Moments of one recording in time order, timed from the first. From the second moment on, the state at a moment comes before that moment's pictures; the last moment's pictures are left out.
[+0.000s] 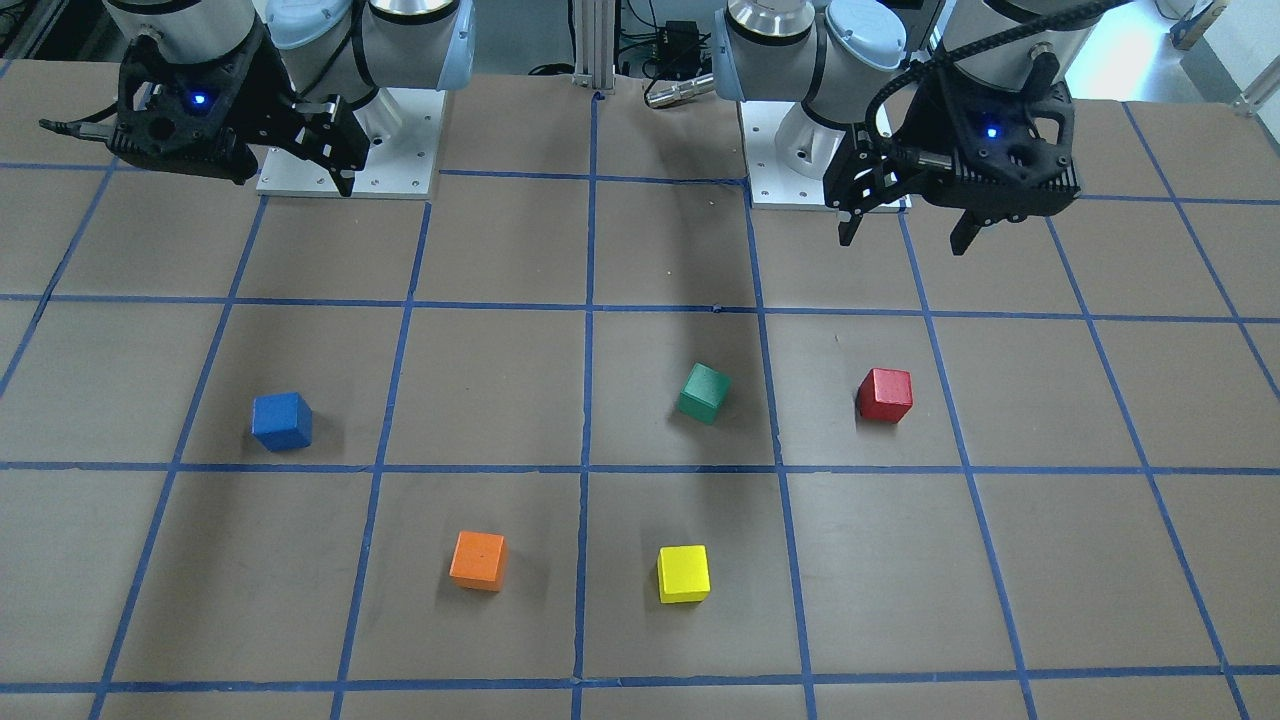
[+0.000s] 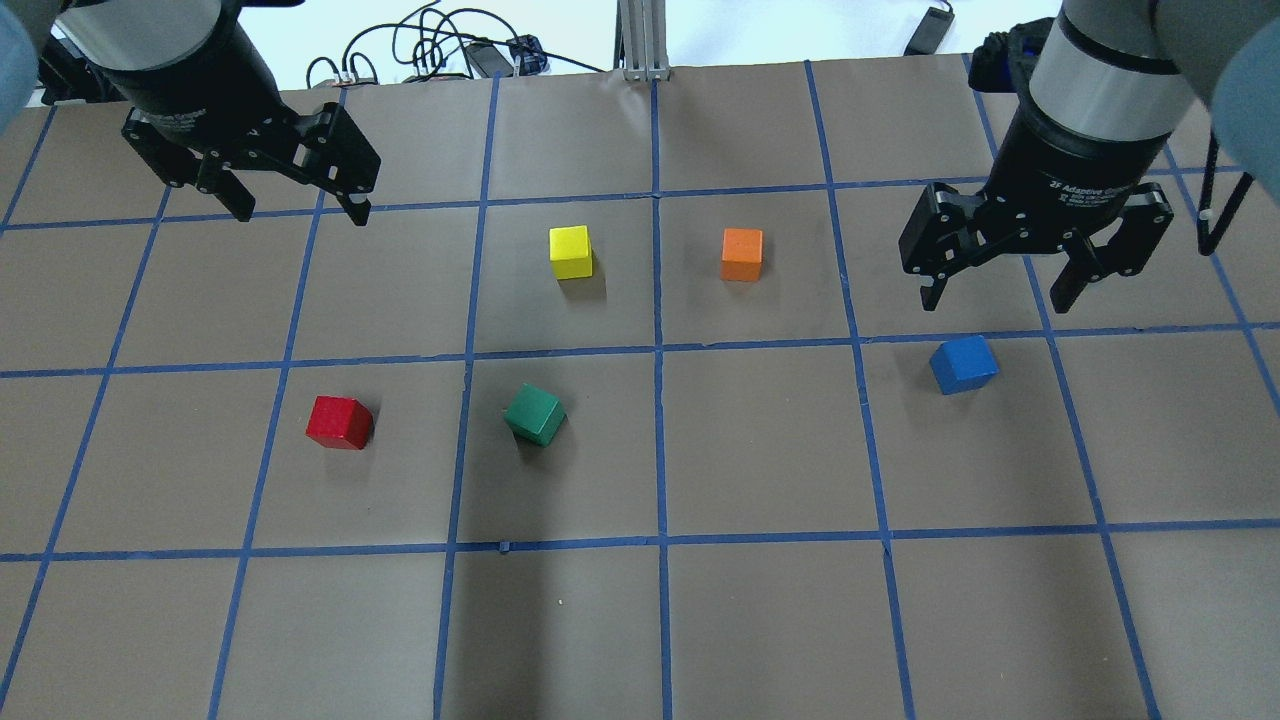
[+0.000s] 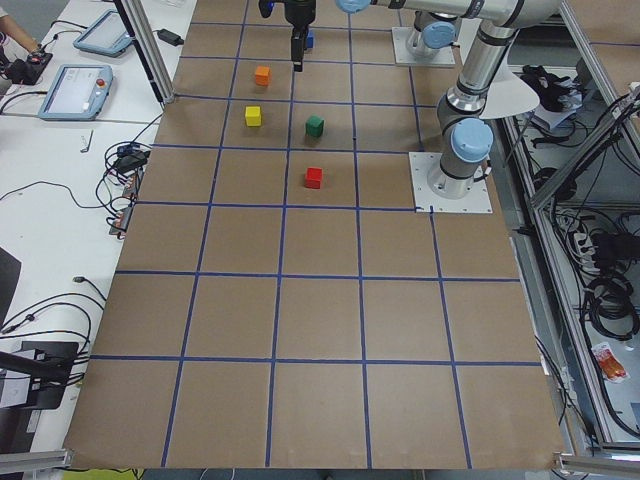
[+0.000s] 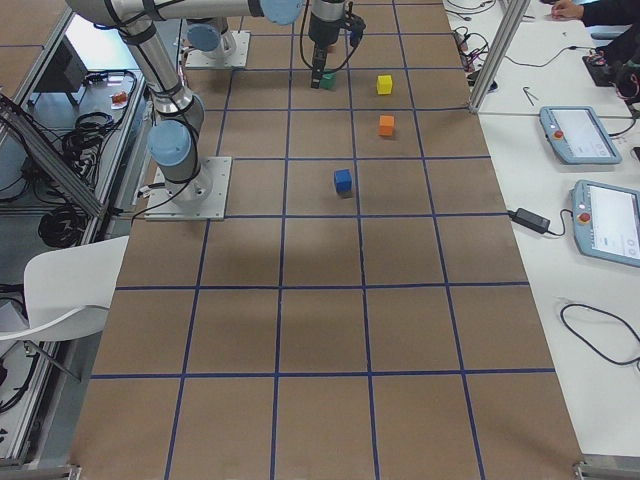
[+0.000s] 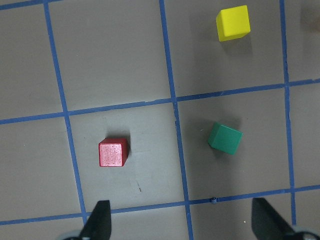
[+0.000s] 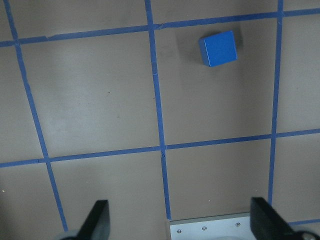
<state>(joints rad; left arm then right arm) -1.55 -1.59 -1.45 -1.66 1.59 0.09 1.55 -1.66 1.60 -1.37 -1.59 0.08</state>
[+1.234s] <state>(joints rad) -1.34 -1.68 -1.62 -1.52 1.57 0.27 1.55 -1.66 1.60 -1.37 -1.59 0.08</state>
